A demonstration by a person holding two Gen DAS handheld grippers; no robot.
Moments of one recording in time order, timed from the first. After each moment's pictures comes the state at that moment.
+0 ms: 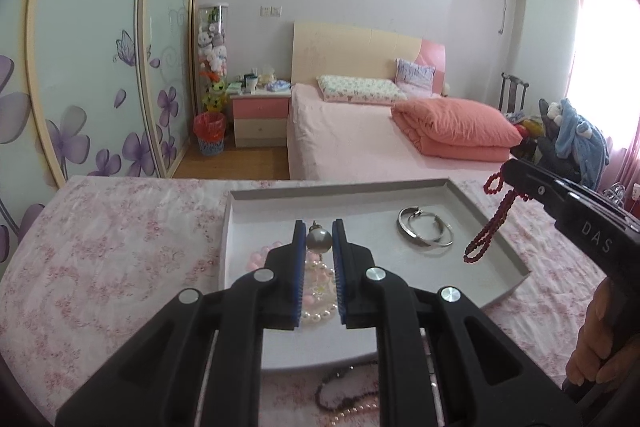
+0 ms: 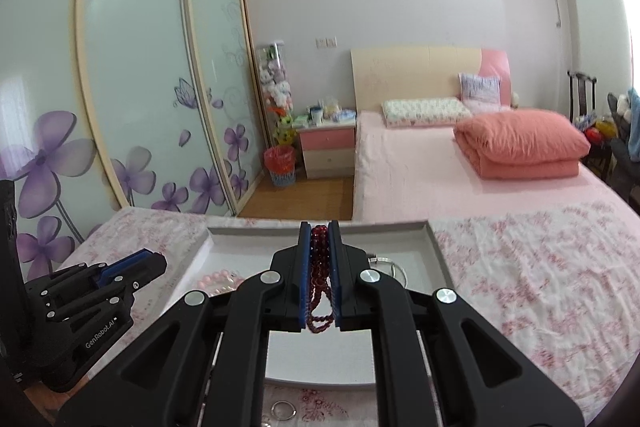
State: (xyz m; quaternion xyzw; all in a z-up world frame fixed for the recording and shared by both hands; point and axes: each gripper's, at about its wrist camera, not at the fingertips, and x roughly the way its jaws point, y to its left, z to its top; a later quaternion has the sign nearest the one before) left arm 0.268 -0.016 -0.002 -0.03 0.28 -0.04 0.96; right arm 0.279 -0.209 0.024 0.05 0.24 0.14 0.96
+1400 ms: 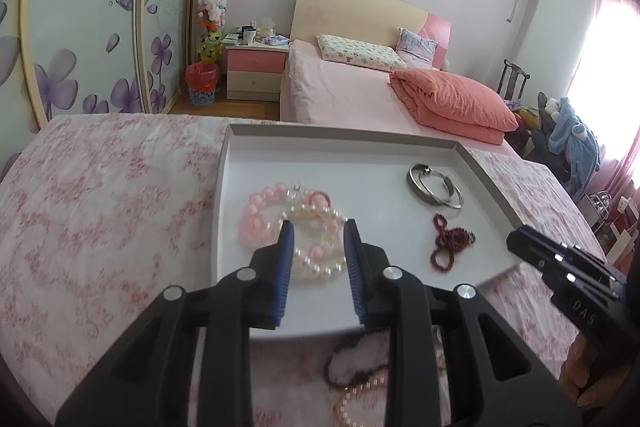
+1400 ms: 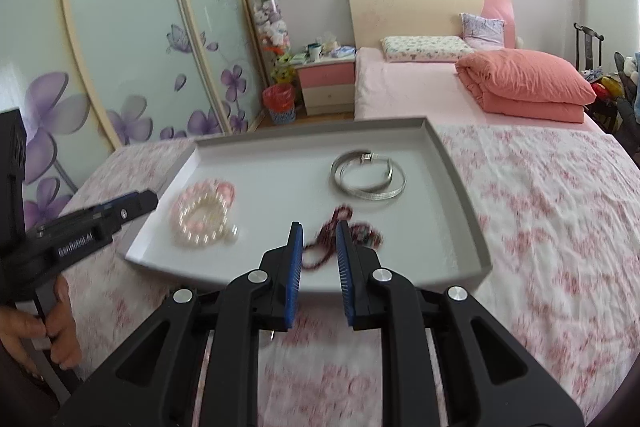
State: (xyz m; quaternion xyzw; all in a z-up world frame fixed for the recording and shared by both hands) left arm 0.272 0.011 -0.040 -0.08 0.35 -0.06 0.93; right arm 0.258 -0.216 -0.030 0.04 0.33 0.15 0.93
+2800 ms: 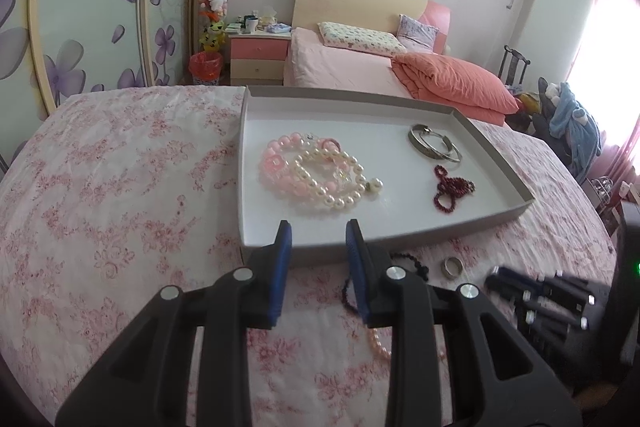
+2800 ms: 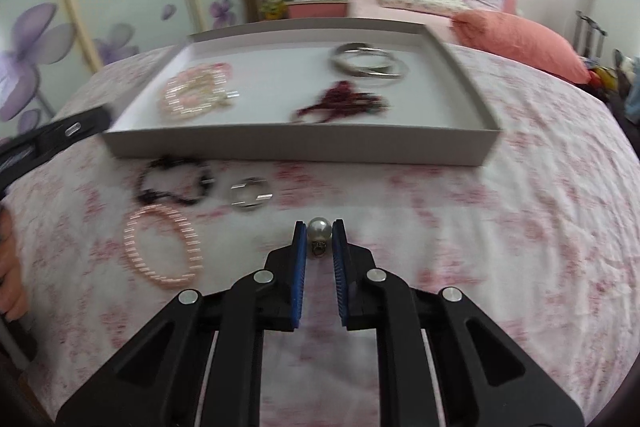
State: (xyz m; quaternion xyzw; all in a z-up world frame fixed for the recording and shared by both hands) left arm 0.224 0.019 -0.053 -0.07 0.37 -0.06 0.92; right arm 0.217 -0.211 -0.078 -0.02 0.43 0.11 0.90
